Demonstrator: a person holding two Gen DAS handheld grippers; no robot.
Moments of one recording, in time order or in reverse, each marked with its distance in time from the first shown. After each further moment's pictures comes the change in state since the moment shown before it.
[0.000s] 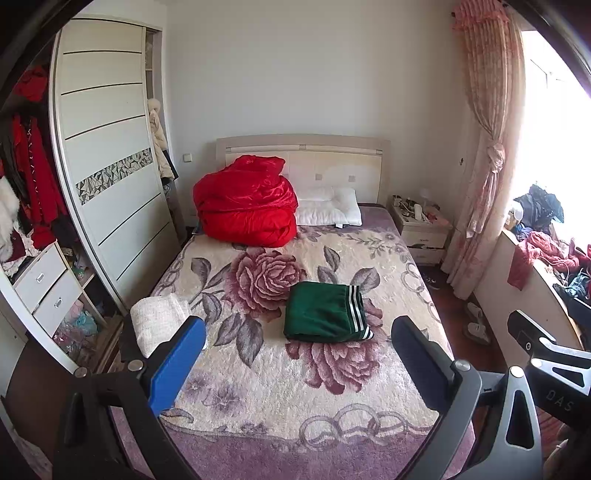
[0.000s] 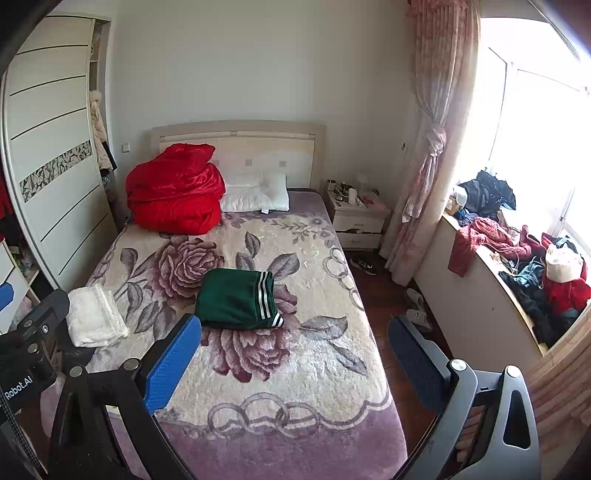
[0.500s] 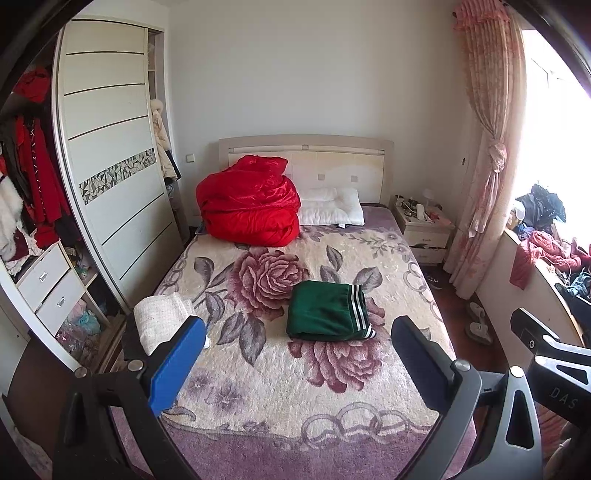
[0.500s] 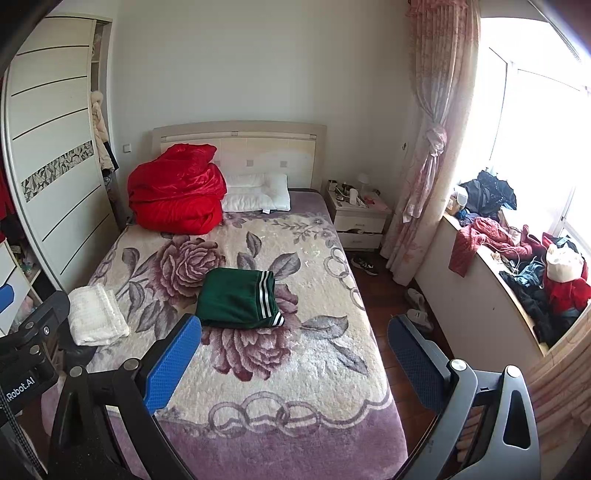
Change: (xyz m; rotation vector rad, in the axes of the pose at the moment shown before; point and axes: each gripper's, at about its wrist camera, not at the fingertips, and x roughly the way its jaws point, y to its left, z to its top) left arm -0.006 0.003 -0.005 -0.001 -0.005 0.016; right arm -0.001 0.000 -0.001 -0.001 -0.001 -0.001
